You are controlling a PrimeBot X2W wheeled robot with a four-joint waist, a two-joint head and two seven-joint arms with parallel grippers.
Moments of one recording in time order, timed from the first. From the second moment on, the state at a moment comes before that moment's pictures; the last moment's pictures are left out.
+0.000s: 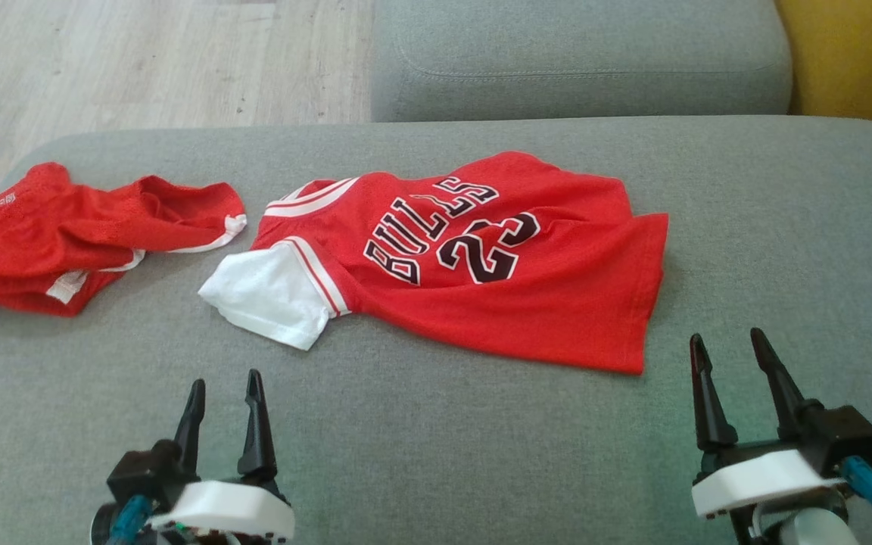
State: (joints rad) left arm -0.04 0.23 -0.42 0.27 -0.62 0.20 -0.25; right arm 0.04 -0.04 0.00 0.23 0.06 0.13 -0.25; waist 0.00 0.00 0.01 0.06
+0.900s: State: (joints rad) left arm -0.25 0.28 -0.42 0.37 -0.62 0.21 -0.10; right arm -0.01 -0.04 0.06 0.22 0.04 0.13 -0.25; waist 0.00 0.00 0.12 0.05
